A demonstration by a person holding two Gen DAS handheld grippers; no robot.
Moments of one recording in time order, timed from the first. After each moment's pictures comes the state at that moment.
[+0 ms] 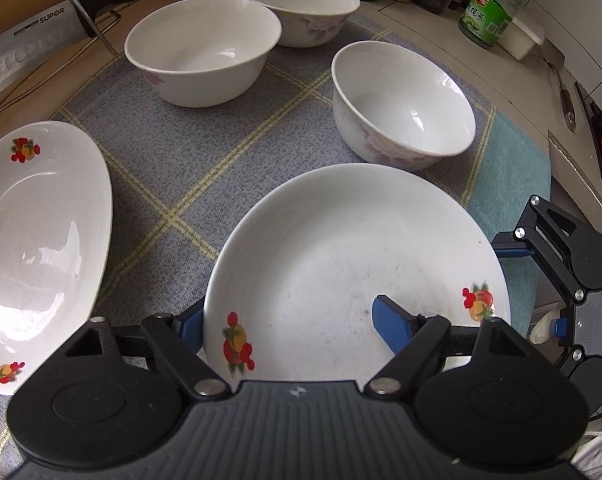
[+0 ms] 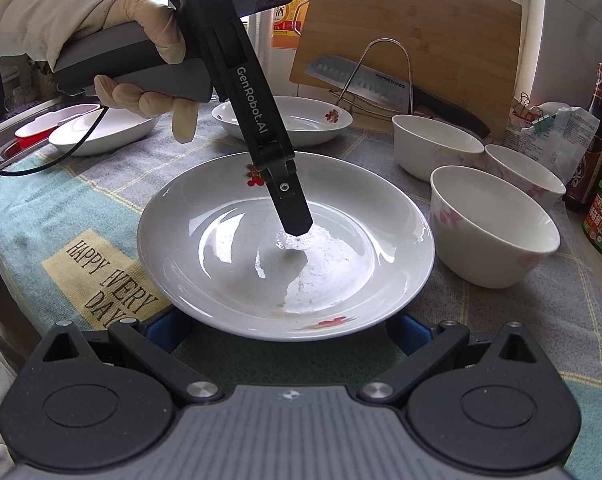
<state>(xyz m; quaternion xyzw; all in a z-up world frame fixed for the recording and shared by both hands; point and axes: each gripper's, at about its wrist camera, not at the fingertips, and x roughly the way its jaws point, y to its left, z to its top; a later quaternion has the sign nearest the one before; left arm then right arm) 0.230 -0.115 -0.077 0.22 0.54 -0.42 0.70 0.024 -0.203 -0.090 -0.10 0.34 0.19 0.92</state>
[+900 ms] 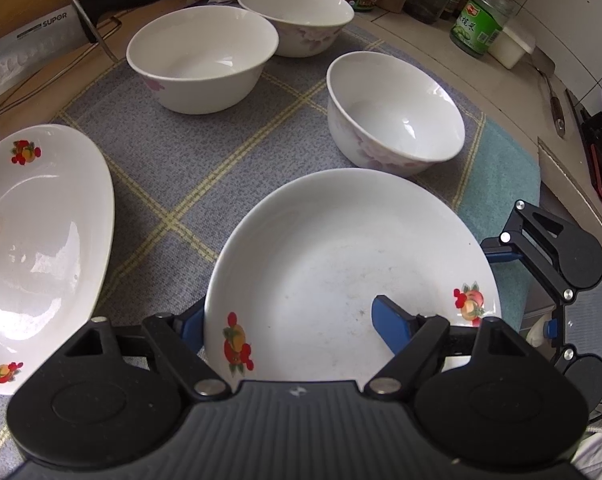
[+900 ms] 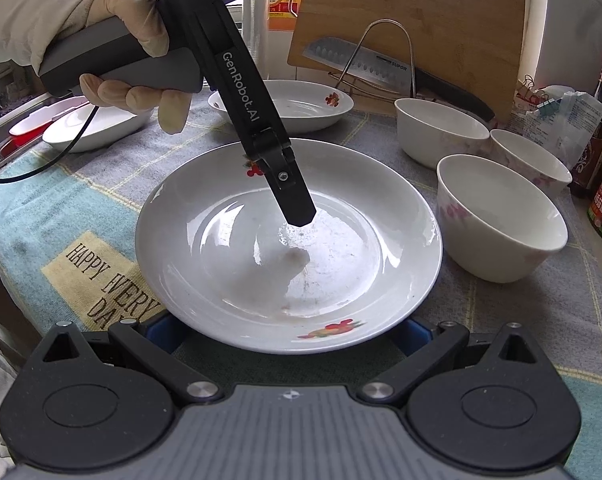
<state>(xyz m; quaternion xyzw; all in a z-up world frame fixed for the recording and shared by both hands) 0.229 -0.103 -0.075 0.20 0.53 -0.44 0.70 0.033 -0.198 -0.090 -0.10 0.37 0.18 0.90</state>
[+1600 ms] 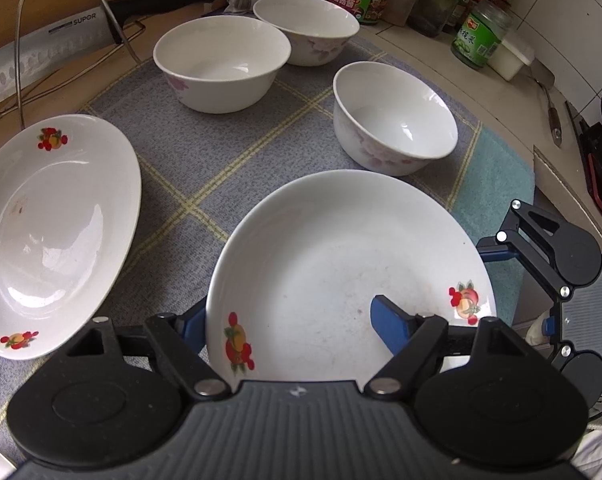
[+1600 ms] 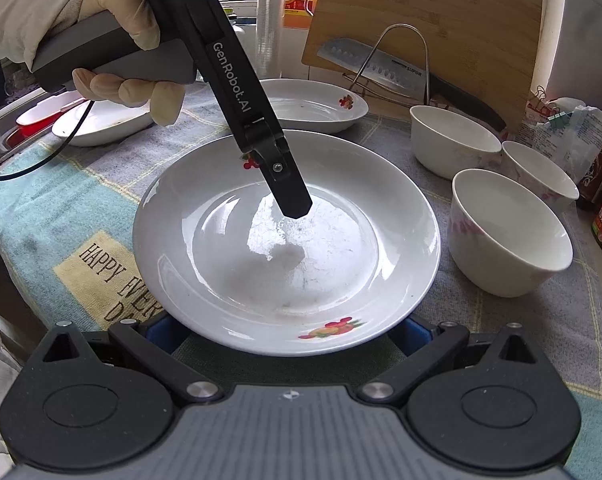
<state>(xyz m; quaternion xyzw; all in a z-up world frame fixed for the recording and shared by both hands) 0.222 -0.083 -0.064 0.19 0.52 -0.43 0.72 0.037 -0.190 -0.084 -0.11 0.38 0.19 0.90</state>
